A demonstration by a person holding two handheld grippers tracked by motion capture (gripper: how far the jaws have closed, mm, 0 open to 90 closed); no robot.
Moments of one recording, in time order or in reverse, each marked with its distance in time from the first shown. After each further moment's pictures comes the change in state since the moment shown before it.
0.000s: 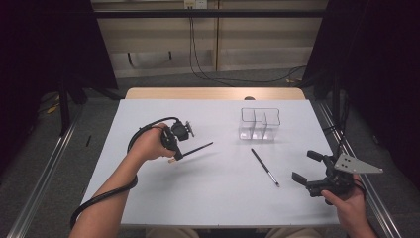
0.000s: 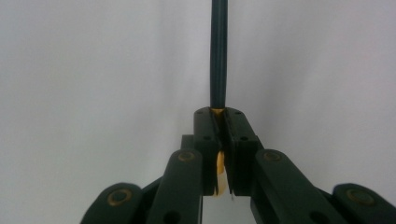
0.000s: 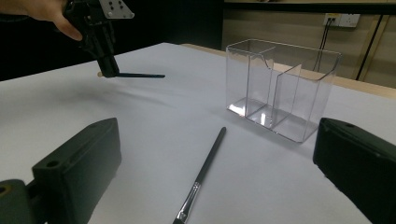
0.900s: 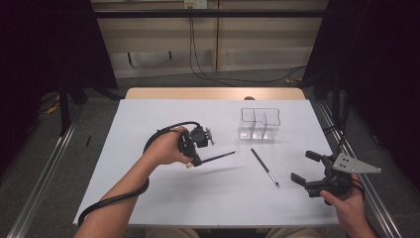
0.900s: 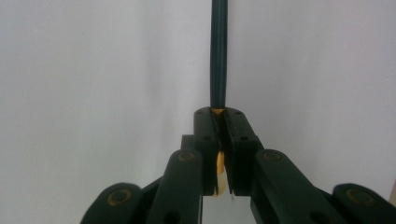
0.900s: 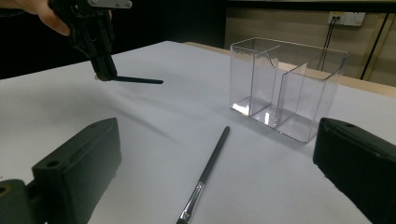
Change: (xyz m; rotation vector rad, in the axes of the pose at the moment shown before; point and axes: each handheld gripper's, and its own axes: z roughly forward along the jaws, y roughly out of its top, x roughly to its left) left arm -0.044 0.037 -0.005 -0.043 -0.056 0.168; right arm 0.001 0.000 0.002 0.008 0.012 -0.003
